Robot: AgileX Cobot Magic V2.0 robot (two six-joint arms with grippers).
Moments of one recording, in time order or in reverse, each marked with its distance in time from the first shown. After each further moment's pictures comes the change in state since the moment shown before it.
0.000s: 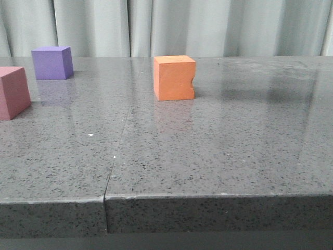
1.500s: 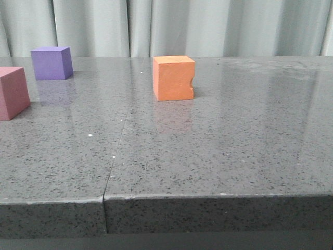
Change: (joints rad) left arm 0.000 0.000 -0.011 -0.091 0.009 -0.006; right arm 0.000 -1.403 1.472 -0.039 -0.639 0.002
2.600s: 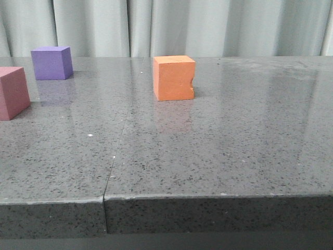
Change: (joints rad) left arm 0.000 0.668 -0.713 0.010 0.449 0.000; right arm 0.000 -0.066 0.057 0.000 -0.005 0.000
